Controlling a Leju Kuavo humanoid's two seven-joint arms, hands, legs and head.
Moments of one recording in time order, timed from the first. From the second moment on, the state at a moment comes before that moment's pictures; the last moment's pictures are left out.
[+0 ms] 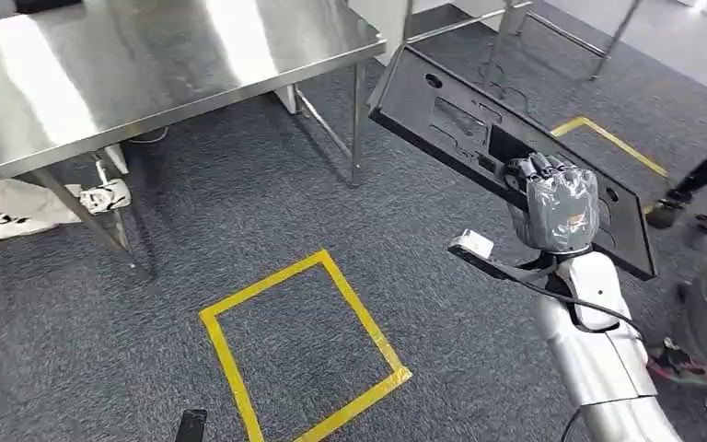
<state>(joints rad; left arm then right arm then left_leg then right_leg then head) -0.18 -0.15 -0.25 -0.19 0.22 0.63 -0.27 -0.51 -0.24 0.29 -1.29 1.10 -0.56 -0.17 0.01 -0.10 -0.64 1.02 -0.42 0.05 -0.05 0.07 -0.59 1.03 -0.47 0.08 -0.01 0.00</state>
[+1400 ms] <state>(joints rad) -0.17 -0.14 -0.26 -0.19 0.22 0.62 -0.26 -0.51 -0.19 0.33 -1.29 1.15 -0.53 -0.14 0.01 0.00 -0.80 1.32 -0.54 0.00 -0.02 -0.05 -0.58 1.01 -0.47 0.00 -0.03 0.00</state>
